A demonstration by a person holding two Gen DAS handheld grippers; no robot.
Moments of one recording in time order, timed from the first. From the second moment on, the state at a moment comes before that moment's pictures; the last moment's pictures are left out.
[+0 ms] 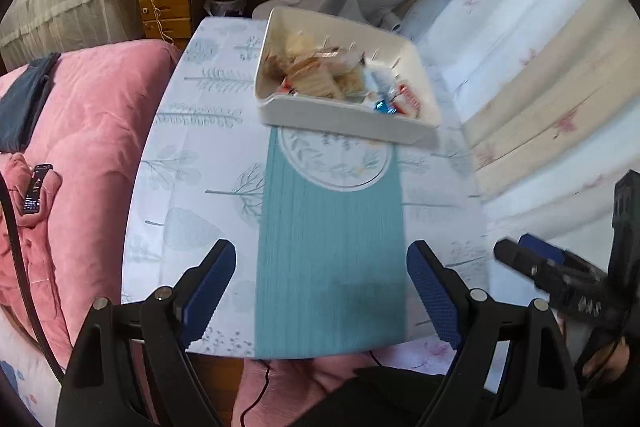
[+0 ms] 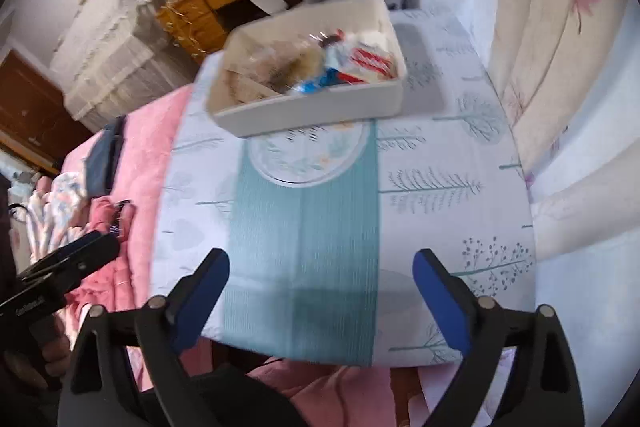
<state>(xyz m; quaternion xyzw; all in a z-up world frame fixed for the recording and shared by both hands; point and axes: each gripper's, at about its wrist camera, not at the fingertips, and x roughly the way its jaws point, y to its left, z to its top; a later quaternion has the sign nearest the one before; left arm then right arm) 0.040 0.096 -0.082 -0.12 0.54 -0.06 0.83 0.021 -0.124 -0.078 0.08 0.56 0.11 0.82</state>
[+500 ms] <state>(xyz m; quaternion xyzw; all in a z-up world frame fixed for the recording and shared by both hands) -0.005 0.069 -0.022 -0.08 0.47 0.03 0.88 -0.042 -0.099 -0.016 0.05 0.51 0.11 0.85</state>
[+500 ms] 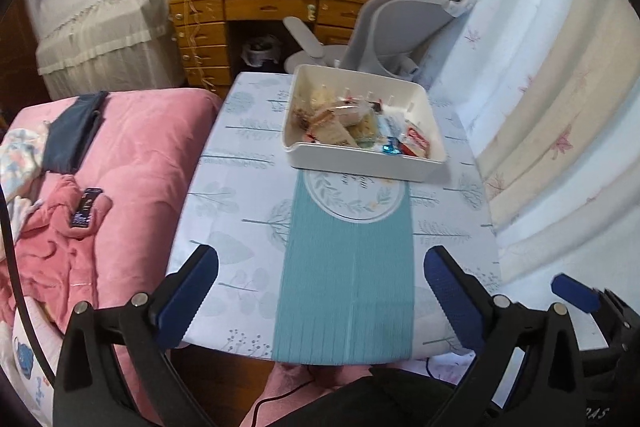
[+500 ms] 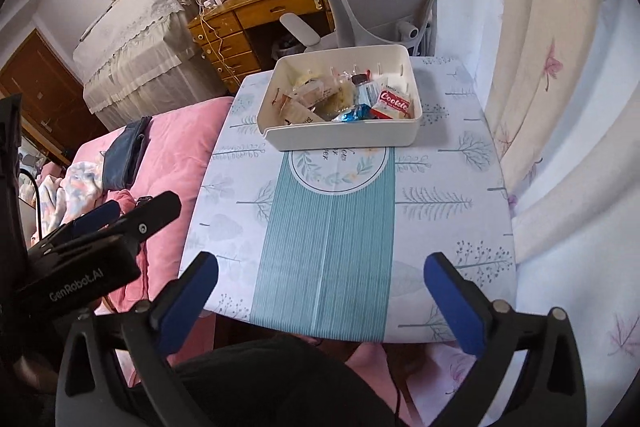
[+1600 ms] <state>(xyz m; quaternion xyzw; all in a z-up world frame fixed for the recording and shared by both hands) -0.006 0.046 -0.013 -0.03 0.44 0.05 0.90 -0.036 -0.108 -0.023 0.07 0.51 0.08 0.85</state>
